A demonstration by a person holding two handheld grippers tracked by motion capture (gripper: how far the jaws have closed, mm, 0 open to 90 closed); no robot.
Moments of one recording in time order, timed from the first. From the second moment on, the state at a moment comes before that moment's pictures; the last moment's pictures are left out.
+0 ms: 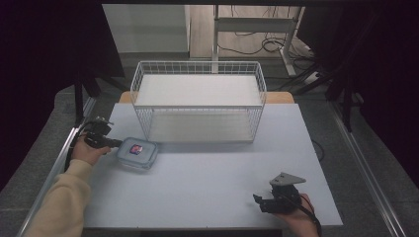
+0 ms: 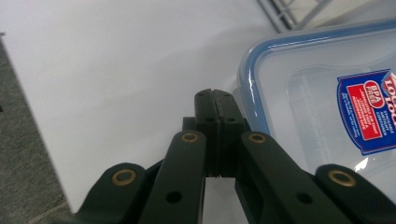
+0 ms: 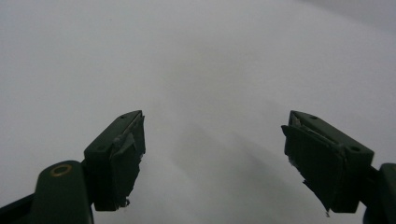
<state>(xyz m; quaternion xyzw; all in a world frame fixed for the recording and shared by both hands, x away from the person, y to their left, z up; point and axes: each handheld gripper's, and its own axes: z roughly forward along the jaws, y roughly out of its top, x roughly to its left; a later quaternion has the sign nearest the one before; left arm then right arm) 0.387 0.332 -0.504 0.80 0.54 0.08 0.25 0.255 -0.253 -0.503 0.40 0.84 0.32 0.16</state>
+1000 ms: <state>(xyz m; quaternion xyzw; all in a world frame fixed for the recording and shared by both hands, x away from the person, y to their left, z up) 0.361 0.246 -0.505 0.83 0.48 0.04 0.29 0.254 -0.253 -0.502 0.40 0.84 0.32 0.17</state>
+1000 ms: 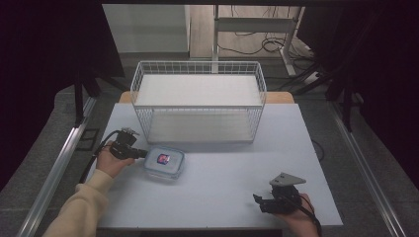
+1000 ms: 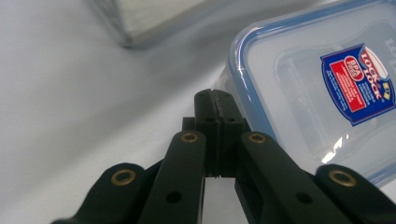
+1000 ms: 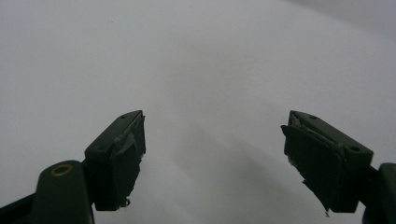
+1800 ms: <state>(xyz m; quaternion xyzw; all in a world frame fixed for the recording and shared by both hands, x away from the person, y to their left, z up) 0.336 0.193 -0.509 0.84 0.44 -0.01 0.32 0.253 -0.253 -0.501 0.40 0.84 0.32 0.17</state>
